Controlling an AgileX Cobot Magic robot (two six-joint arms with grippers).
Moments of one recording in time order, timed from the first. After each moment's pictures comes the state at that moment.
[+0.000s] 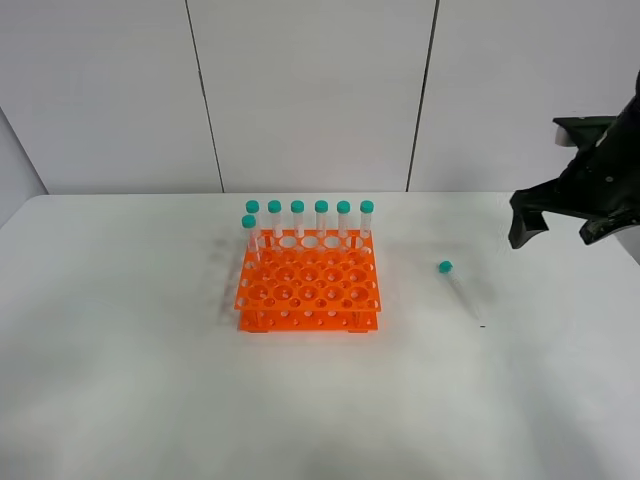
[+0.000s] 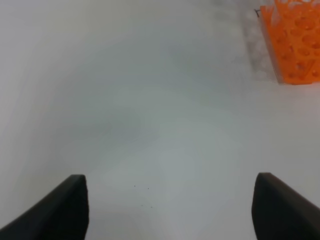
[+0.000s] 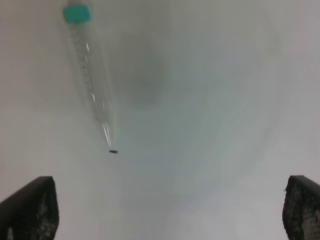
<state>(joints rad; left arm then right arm) 0.03 -0.01 -0.50 0.00 1.06 0.07 -0.01 1.72 -1.29 0.07 0.97 -0.14</state>
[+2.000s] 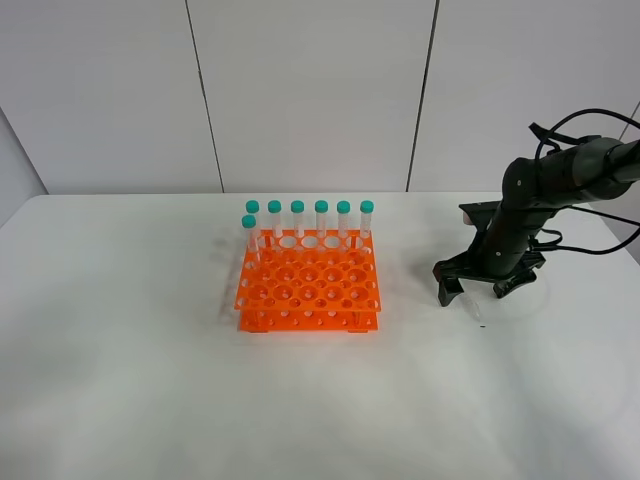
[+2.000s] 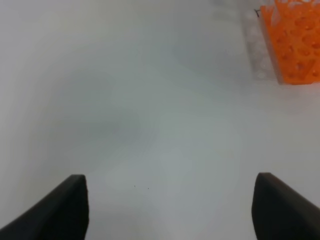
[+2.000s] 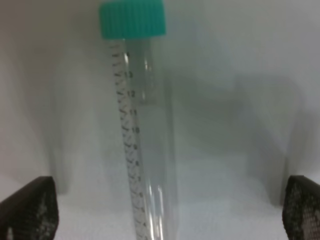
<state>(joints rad) 0.03 -0.01 -0.50 0.00 1.06 0.07 0.11 2.12 -1.30 0.08 0.71 -0.13</state>
